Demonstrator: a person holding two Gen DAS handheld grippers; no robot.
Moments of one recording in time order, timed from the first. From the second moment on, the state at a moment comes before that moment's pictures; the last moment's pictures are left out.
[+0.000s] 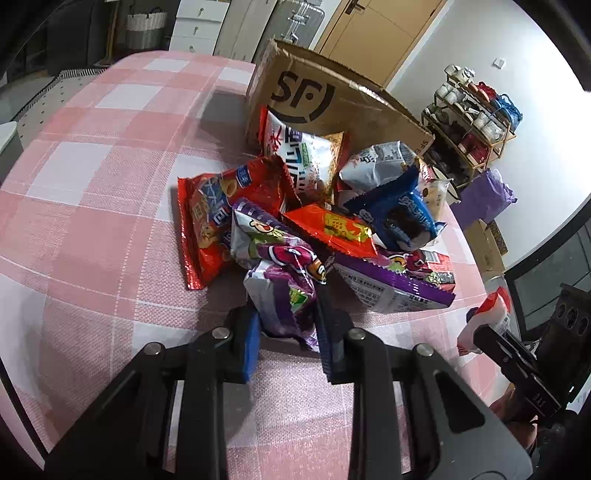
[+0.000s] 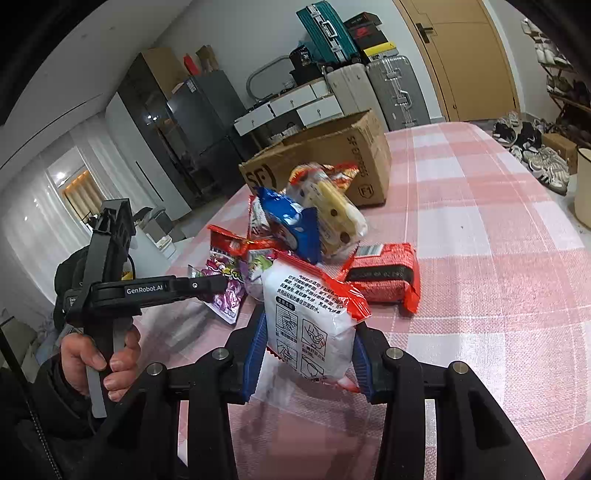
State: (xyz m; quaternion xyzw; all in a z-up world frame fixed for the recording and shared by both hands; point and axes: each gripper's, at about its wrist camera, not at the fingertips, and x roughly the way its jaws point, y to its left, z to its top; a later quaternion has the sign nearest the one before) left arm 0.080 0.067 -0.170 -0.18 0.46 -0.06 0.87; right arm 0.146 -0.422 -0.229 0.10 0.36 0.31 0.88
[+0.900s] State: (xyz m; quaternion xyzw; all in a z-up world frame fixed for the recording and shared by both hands) left arm 0.010 0.088 -0.097 -0.18 0.39 -0.08 0.90; right arm 0.099 -0.410 -0.178 0.07 0.31 0.31 0.90
